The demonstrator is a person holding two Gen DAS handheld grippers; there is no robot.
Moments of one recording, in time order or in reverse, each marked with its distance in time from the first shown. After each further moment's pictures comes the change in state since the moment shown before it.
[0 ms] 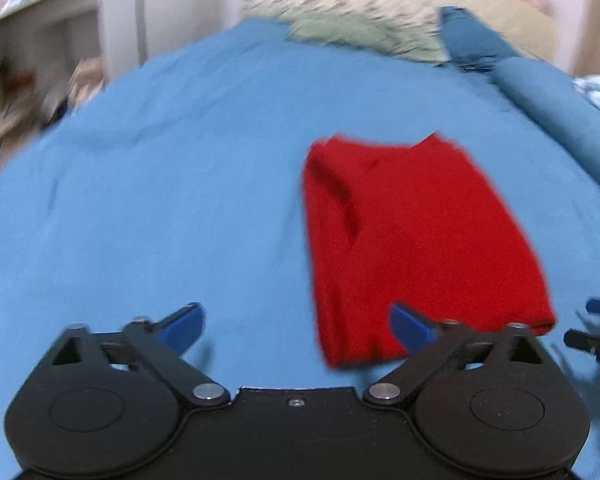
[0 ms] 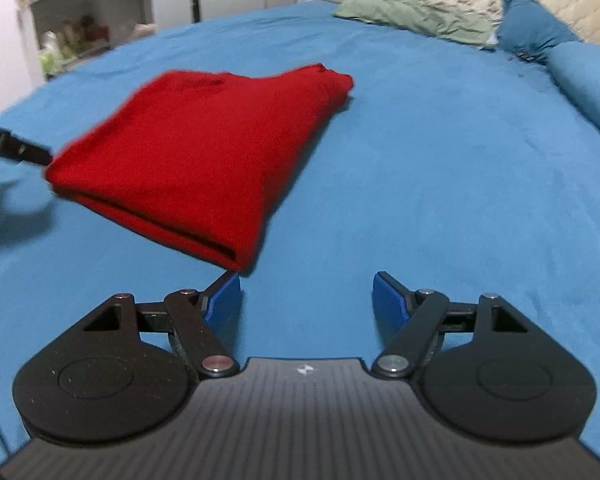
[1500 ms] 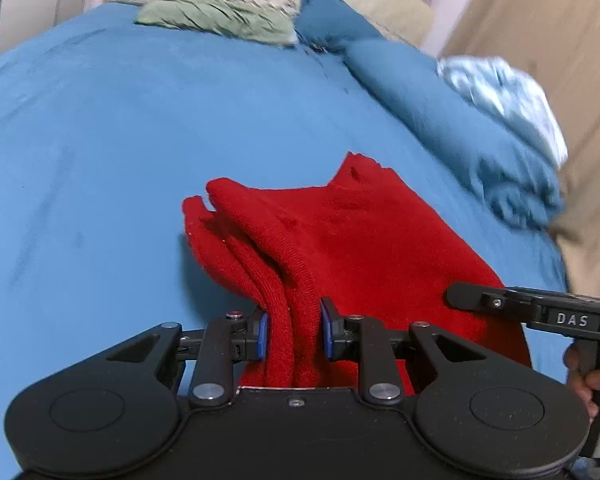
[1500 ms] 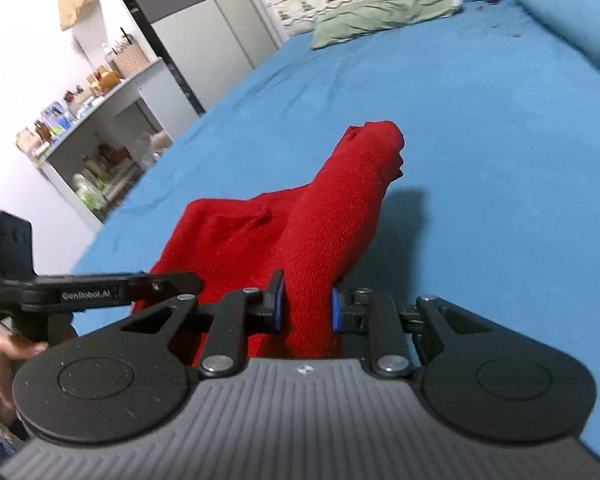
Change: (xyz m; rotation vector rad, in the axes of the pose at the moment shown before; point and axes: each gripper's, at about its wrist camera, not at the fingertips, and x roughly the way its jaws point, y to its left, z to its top) left arm -0.031 -0.120 0.001 0.045 0.094 -0.422; right arm -0.075 -0.081 0.037 0.396 -0.059 0.190
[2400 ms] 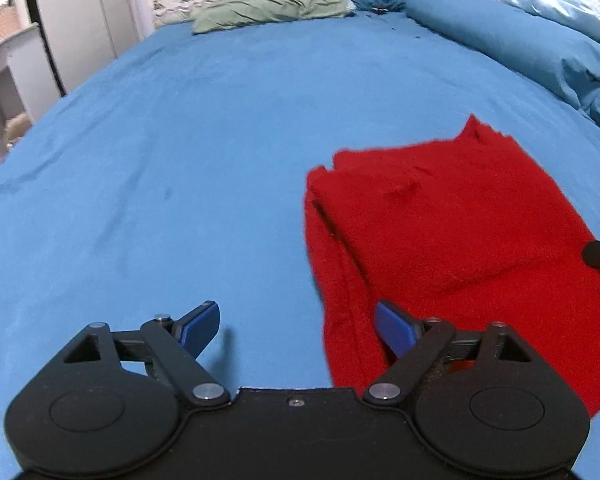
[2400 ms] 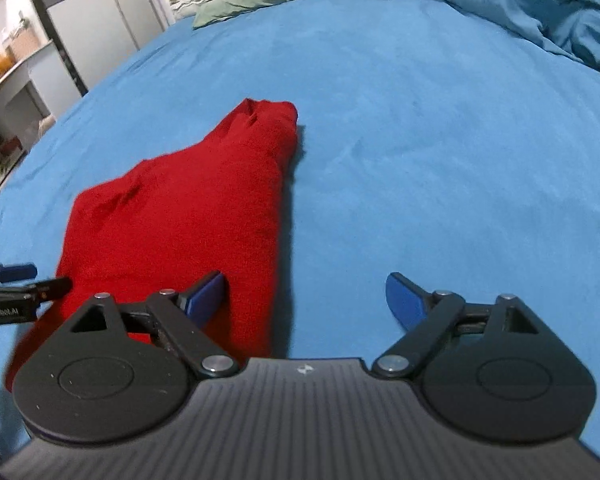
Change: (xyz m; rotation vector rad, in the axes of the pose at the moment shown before) left arm 0.024 -0.012 -0.041 0.164 0.020 0.419; right arm -0.005 -0.066 -0.078 0.086 0.015 -0.332
